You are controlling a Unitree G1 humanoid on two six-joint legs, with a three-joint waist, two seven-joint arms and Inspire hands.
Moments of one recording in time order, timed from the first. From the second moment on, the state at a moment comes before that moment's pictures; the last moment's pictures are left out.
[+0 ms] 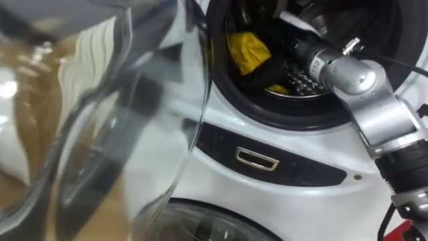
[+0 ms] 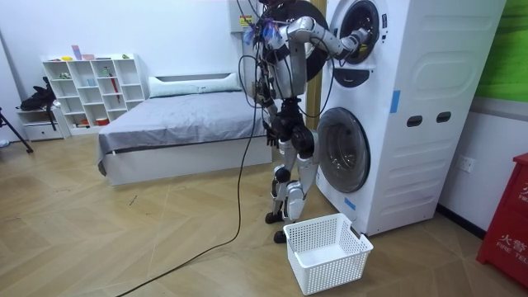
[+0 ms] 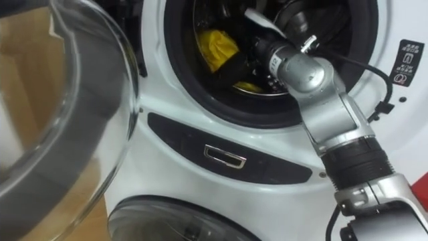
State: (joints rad) left arm 0.11 0.23 0.09 0.92 0.54 0.35 0.16; right arm -0.89 -0.44 0.22 0.45 -0.24 0.24 0.34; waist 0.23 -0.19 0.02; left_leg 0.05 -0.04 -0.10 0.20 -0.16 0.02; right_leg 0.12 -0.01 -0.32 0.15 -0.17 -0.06
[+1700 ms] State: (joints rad) left arm 0.29 0.21 0.16 0.94 0.47 0.14 0.34; right arm -0.31 -0.47 -0.14 -0.62 0.32 0.16 0.22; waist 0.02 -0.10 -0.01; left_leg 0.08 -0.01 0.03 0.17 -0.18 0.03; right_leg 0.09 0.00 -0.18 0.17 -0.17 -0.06
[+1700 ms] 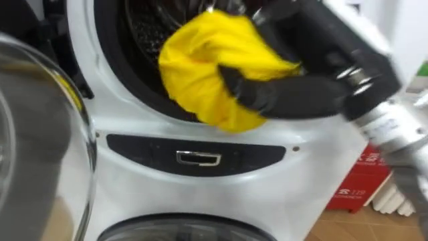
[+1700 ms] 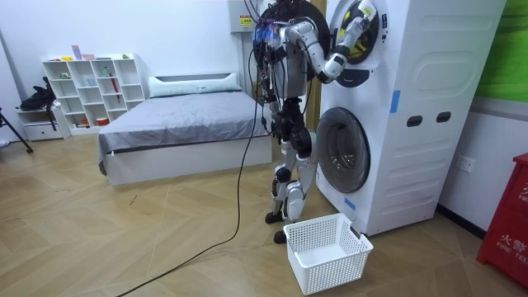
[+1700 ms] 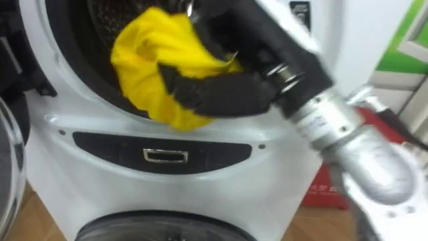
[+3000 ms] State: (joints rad) left arm 0.19 0.21 0.14 1.02 0.46 0.03 0.42; right arm 0.30 -0.47 -0.52 -0.43 0.42 0.06 -0.10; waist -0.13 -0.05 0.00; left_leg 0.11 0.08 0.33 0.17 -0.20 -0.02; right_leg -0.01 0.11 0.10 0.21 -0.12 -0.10
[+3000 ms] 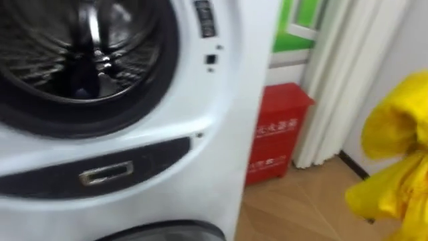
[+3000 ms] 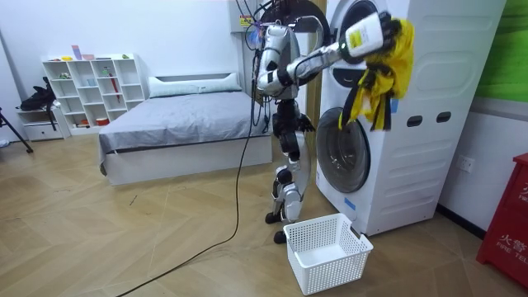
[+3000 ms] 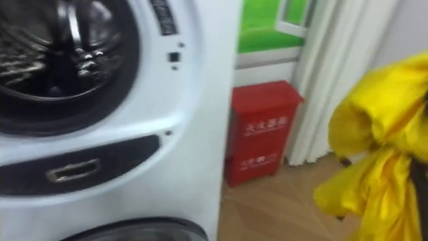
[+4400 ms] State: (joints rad) left arm 0.03 0.21 -0.24 1.08 0.20 0.09 0.27; right arm 0.06 -0.33 -0.15 0.80 0.39 -0.02 0.04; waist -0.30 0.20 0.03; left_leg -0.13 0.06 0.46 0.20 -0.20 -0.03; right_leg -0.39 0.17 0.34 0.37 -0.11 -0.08
